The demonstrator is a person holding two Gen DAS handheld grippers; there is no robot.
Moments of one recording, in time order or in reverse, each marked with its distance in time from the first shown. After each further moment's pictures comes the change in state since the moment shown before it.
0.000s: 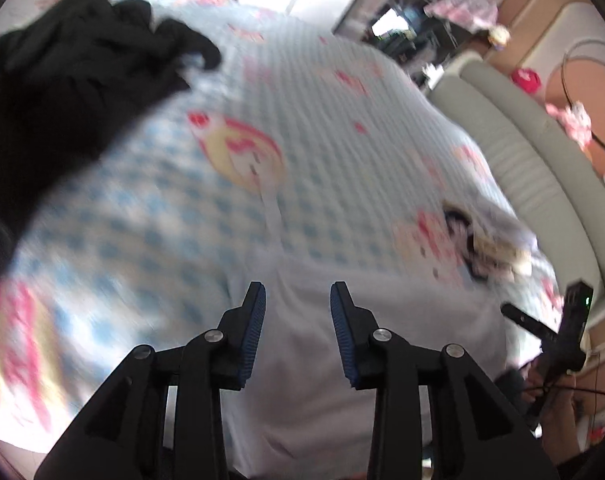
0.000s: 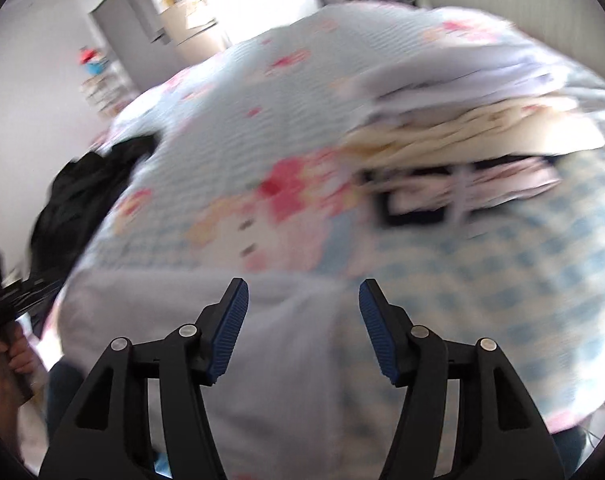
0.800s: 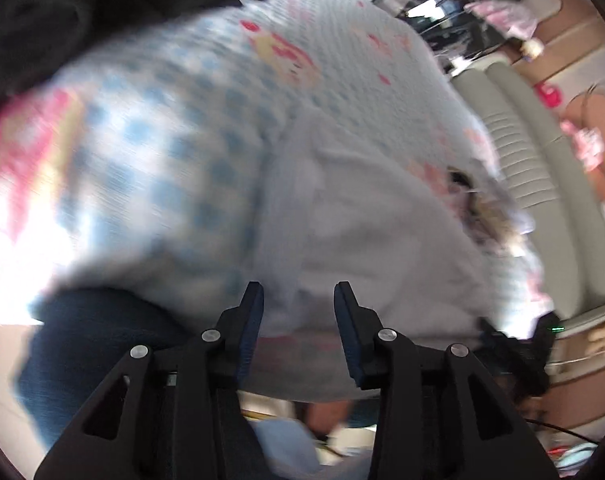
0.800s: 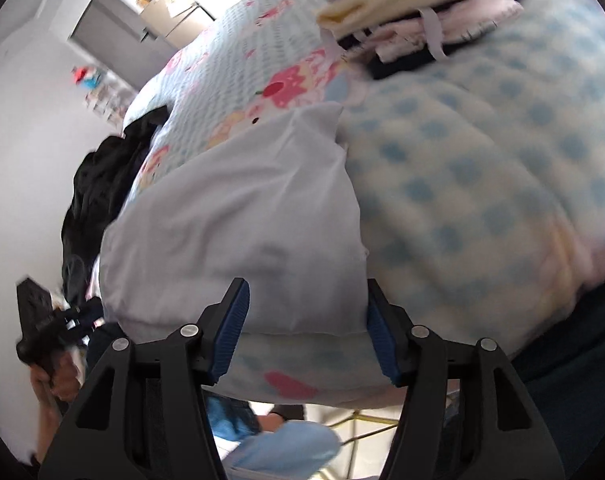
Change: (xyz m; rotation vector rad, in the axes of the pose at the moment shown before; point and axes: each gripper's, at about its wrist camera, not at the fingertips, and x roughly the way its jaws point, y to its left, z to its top) left arm -0.022 0.024 -0.076 -0.157 0.108 0.010; right arm -0.010 -0.023 -0.089 0.222 0.119 0.109
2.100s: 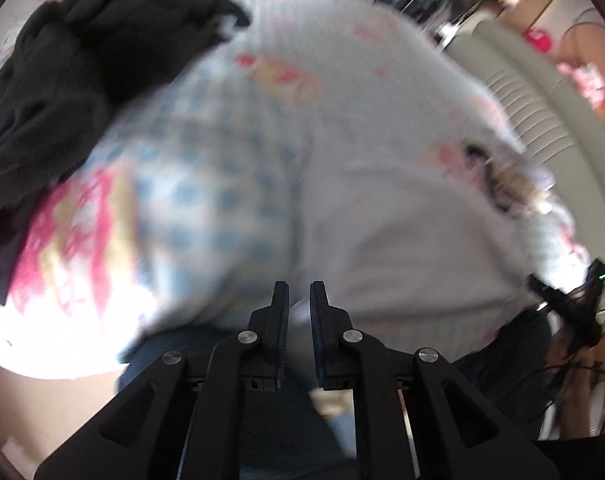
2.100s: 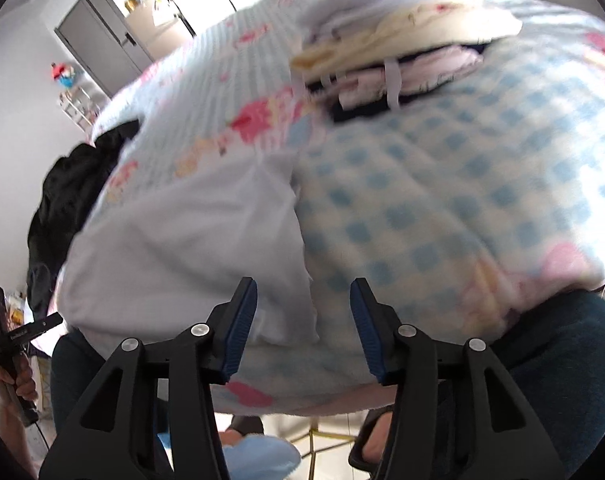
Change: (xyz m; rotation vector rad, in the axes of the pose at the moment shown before) left arm -0.033 -0.006 0.012 0.199 -0.034 0.059; right arm -0.032 0.006 0.006 -0.076 -0.078 -0.179
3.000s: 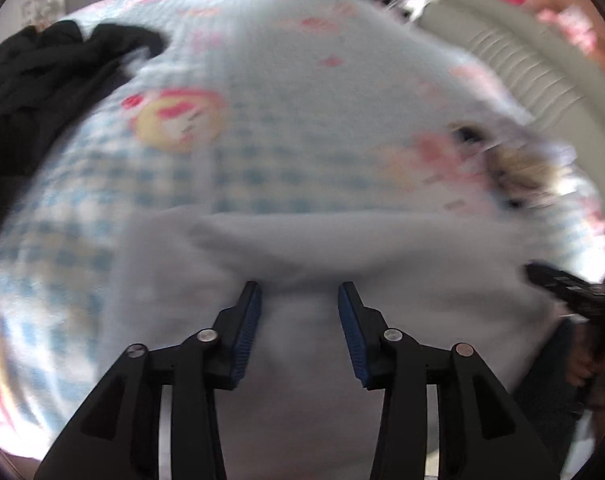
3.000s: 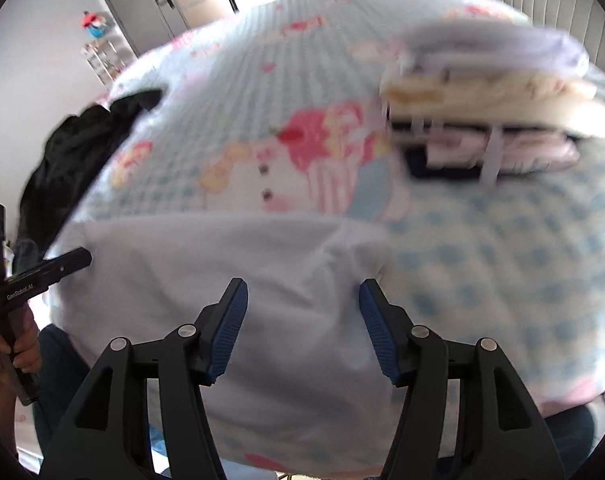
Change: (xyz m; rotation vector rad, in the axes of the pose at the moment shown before) left arm 0.106 -0.094 0.052 0.164 0.031 0.124; right arm 0.053 0.050 0.052 -0.171 0.036 -0.023
